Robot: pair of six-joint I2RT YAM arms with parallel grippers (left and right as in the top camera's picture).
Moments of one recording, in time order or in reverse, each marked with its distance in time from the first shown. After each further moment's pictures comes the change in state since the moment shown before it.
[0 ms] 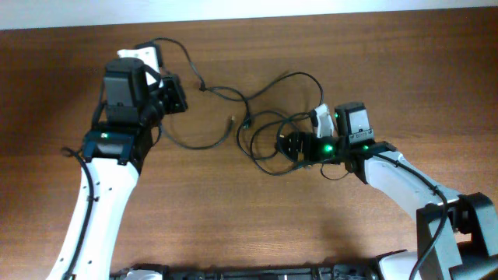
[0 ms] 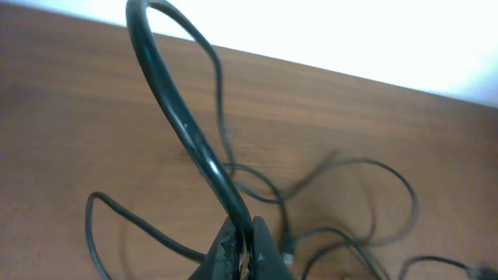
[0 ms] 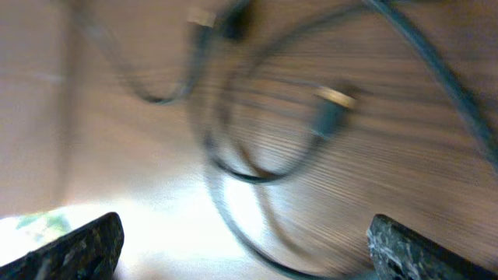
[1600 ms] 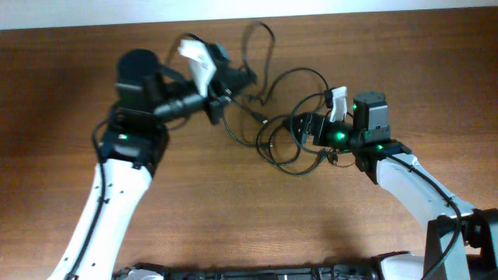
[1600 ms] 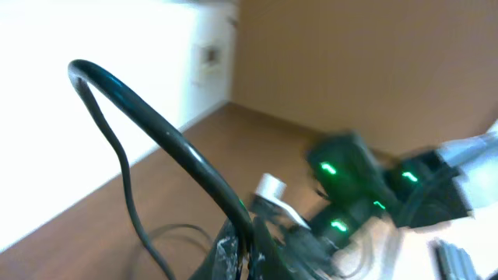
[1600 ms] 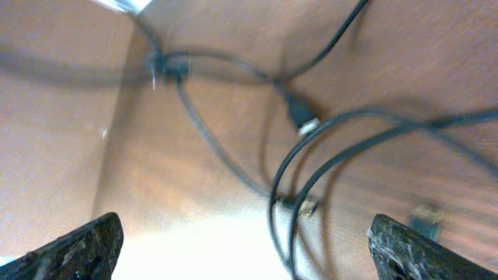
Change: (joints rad) left arm -0.080 -0.002 0.000 0.443 0.774 0.303; right arm -0.070 -0.068 0.002 0.130 -0.020 0.074
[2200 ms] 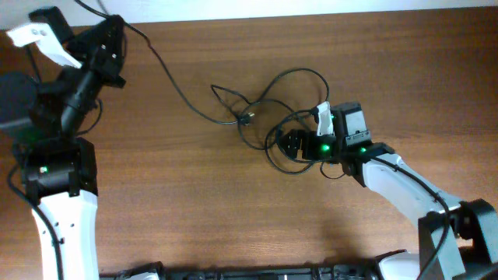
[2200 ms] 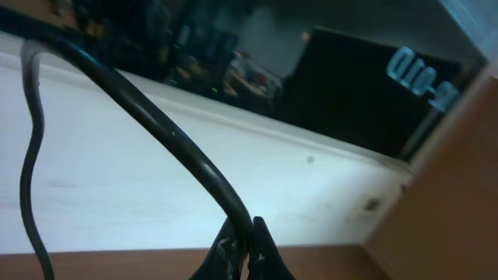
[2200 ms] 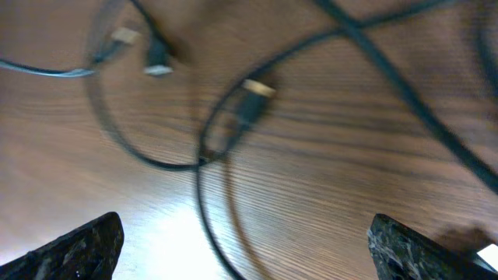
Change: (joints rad) left arm 0.407 -0.150 0.040 0.087 -0.310 -0.501; right arm 0.110 0.045 0.000 -0.179 0.310 -0.072
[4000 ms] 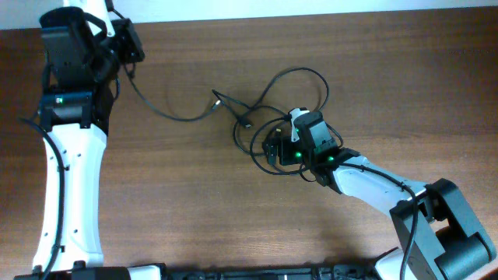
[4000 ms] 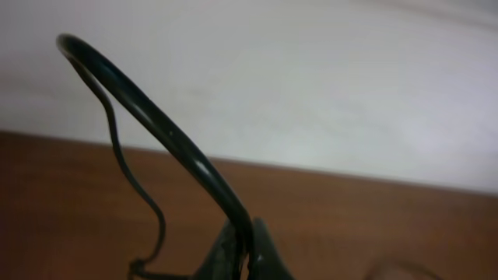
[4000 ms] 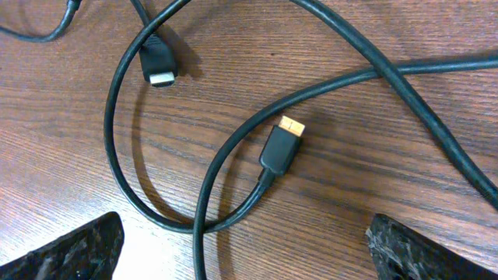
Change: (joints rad) left arm -0.143 0.323 0.313 -0.495 -0.457 0.319; right arm 0.211 0.103 0.000 0.190 0.279 -0.017
